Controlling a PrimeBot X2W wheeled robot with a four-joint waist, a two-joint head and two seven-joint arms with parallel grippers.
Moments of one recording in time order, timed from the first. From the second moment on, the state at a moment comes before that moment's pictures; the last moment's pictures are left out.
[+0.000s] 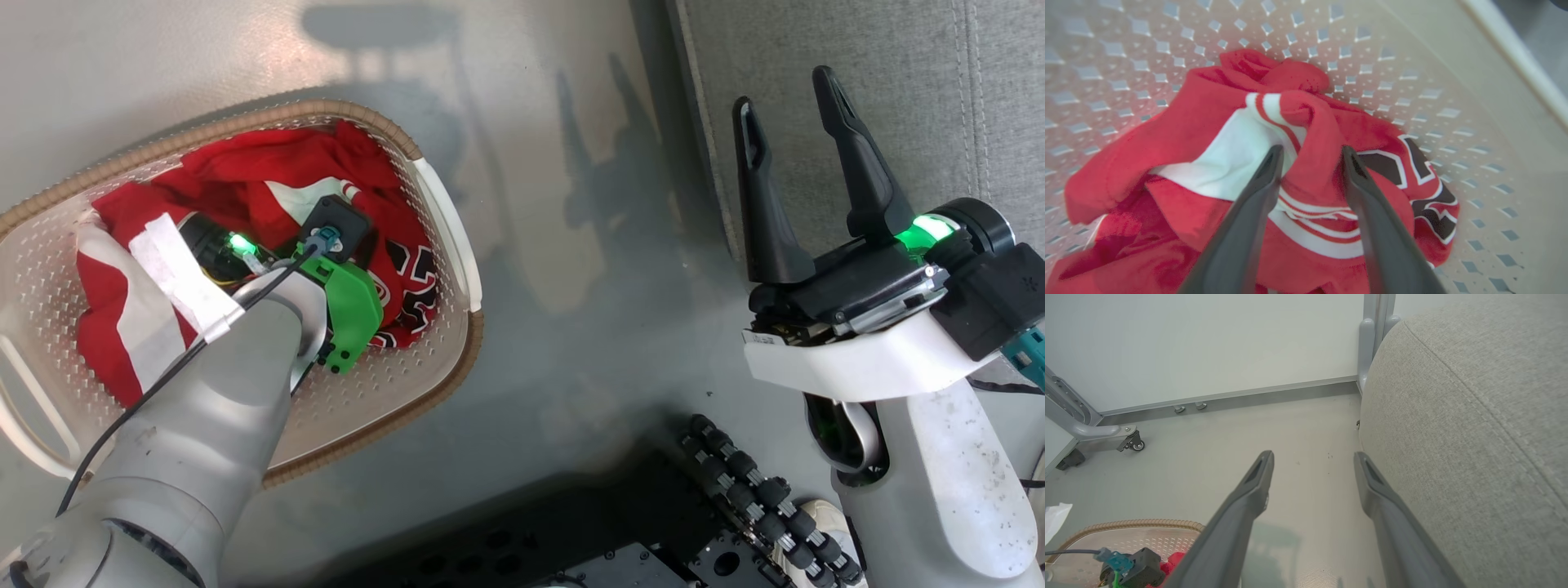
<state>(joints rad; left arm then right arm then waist) -1.00 0.14 -0.98 1.25 -0.43 -0.13 -0.20 -0.39 -0.05 0.17 -0.19 0.26 0.13 -0.26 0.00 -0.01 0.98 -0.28</state>
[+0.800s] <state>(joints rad) -0.93 0.13 -1.12 1.18 -0.62 -0.13 -0.26 -0.40 -0.05 0.18 -0.11 0.24 0.13 -0.26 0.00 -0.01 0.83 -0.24</state>
